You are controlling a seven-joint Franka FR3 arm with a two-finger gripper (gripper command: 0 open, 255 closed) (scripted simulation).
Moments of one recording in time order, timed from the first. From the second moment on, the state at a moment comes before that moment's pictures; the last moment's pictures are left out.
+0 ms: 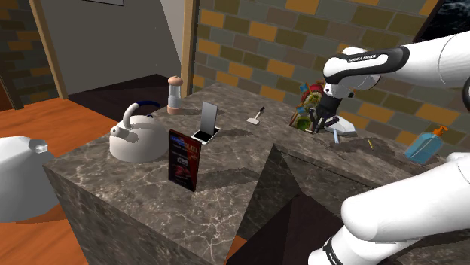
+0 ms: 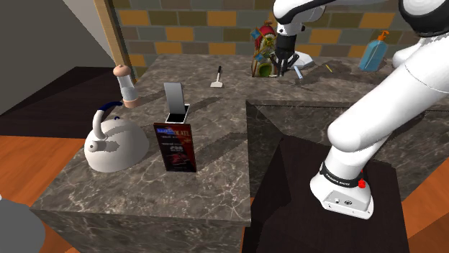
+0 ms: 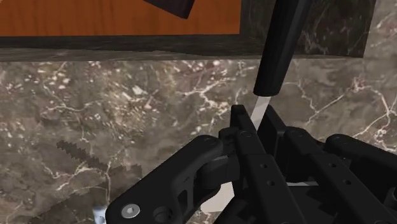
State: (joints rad) arm -0.55 -0.33 -0.16 -2.29 -0.02 1.91 0.46
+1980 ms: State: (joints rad) arm -0.62 -0.11 -0.29 -2.34 -0.02 2.18 0.26
